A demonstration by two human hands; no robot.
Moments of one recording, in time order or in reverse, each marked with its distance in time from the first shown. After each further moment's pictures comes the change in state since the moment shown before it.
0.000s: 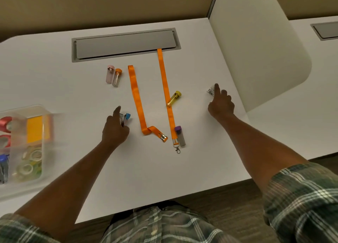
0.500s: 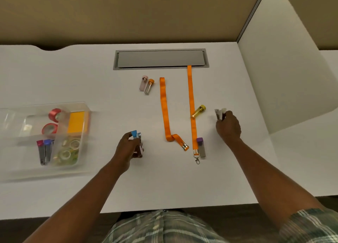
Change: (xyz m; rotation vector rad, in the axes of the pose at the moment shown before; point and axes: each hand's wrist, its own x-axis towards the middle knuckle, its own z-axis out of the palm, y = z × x) left_hand -0.064 -0.037 -0.033 -0.906 -0.117 -0.404; right_hand -0.041 -0.048 0.013 0.389 0.066 0.031
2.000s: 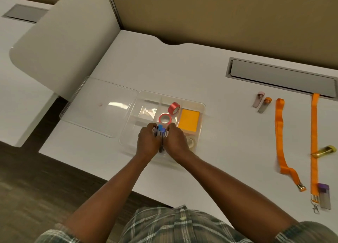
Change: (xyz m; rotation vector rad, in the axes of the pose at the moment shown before) left_hand 0.014 0.008 -0.319 0.509 0.488 0.305; right_hand -0.338 -0.406 0.246 0.075 -0.599 -0.575
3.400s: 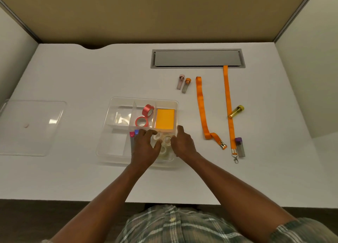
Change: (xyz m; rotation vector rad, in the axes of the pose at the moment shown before) left_hand -0.112 0.104 0.163 0.105 -0.099 0.436; right_hand -0.077 0.214 -0.149 0.094 0.118 0.342
